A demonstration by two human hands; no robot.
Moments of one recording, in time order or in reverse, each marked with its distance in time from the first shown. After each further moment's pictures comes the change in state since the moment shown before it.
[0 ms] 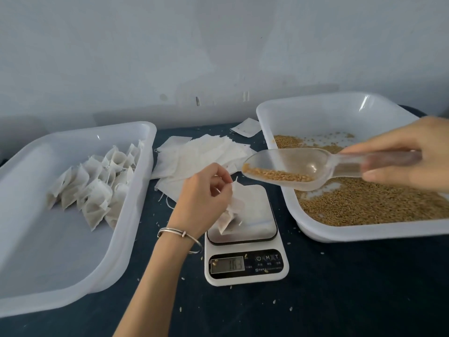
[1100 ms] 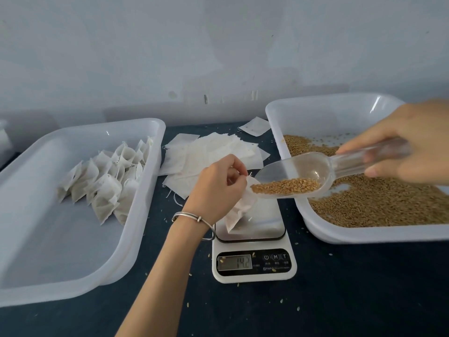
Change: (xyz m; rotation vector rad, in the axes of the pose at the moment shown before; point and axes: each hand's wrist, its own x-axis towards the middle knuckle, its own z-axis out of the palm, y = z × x) left_hand 0.012 0.006 0.000 0.038 -0.065 0.007; right_hand -0.008 0.005 -0.026 -0.307 0.076 0.006
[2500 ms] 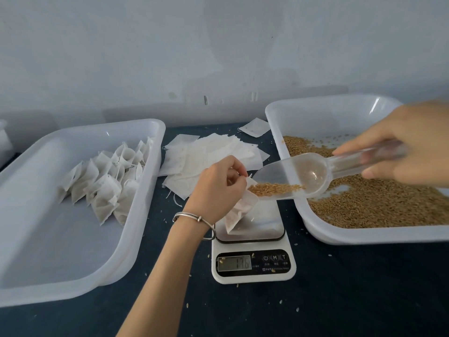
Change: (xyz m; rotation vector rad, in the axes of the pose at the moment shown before) left_hand 0.001 -0.002 0.001 -0.013 -0.004 0.000; right_hand 0.000 0.000 0.001 -0.037 -0.025 -0.018
